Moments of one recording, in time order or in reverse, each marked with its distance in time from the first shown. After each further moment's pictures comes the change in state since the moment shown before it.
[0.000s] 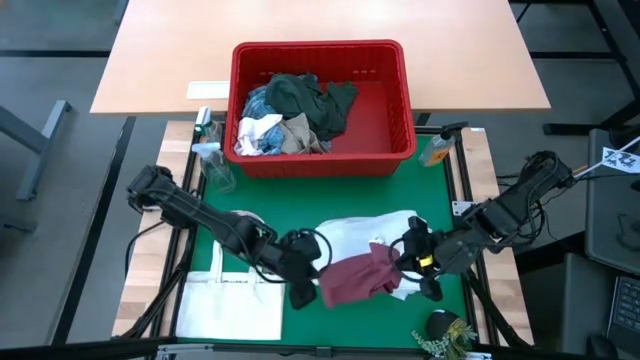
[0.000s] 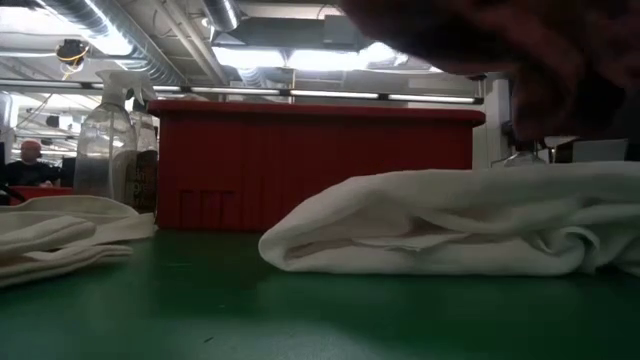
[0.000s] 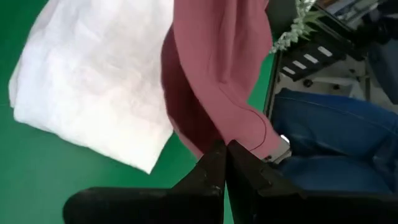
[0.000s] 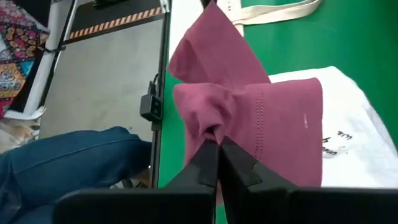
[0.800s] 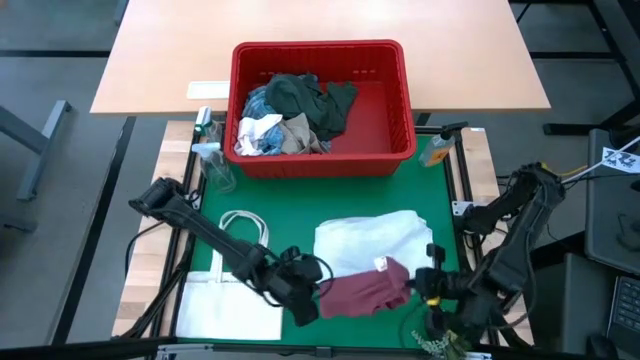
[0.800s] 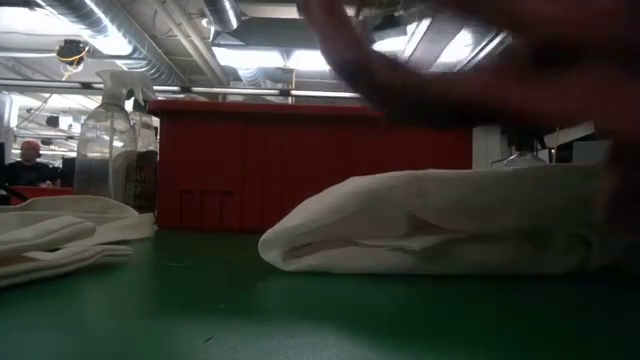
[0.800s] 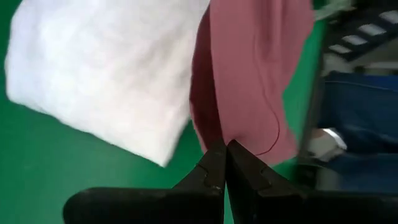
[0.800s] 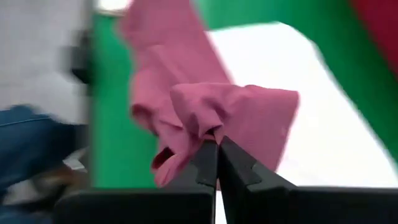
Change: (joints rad) left arm -0.072 0.151 -0.002 -0.004 -0.140 -0.035; right arm 0.297 0.198 0.001 -0.253 0.377 0.346
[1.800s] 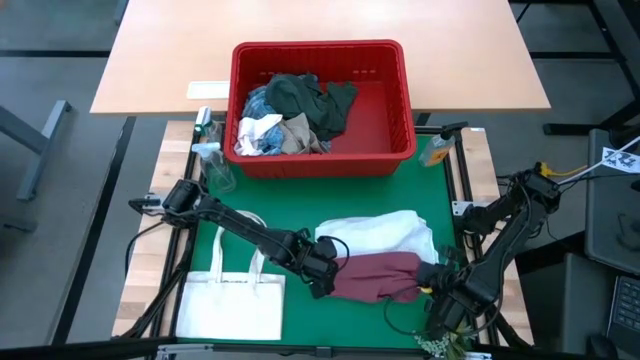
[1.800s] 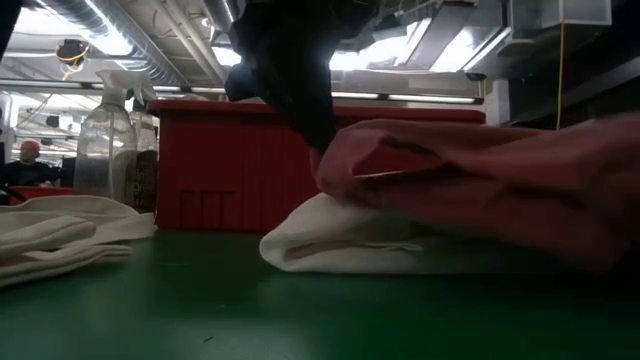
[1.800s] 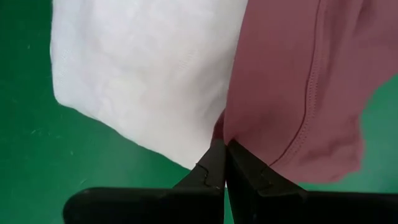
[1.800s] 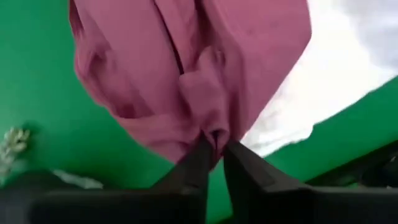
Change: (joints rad) left arm 0.166 0.142 0.000 -0.068 0.067 0.079; right arm -0.001 0.066 -0.248 -0.109 -0.454 0.286
